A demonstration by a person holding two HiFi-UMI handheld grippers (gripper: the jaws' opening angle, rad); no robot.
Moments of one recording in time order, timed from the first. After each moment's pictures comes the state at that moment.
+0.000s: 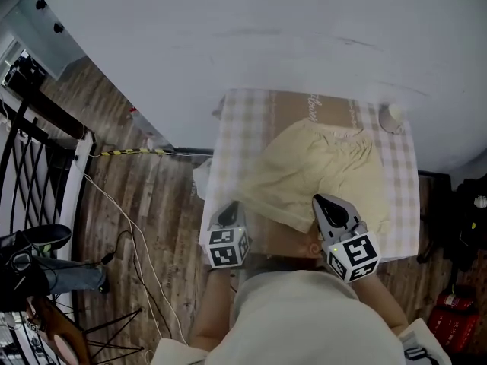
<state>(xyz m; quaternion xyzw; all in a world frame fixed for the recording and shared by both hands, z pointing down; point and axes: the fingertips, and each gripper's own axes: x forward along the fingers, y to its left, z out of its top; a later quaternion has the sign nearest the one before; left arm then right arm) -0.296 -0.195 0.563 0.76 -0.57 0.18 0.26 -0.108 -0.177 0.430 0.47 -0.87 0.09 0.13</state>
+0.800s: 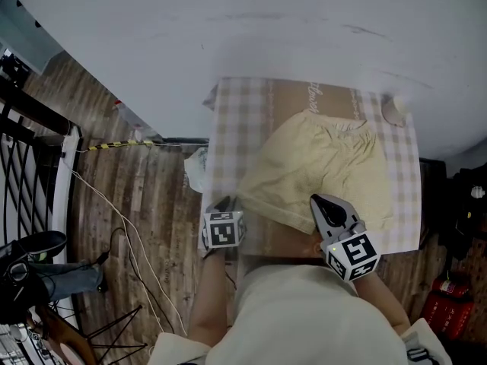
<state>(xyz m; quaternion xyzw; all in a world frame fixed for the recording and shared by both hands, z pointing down) -0.315 -0.222 0.642 0.73 -0.52 0.30 0.34 -0.123 -0.195 0.460 0.47 -0.86 0.12 0.17</state>
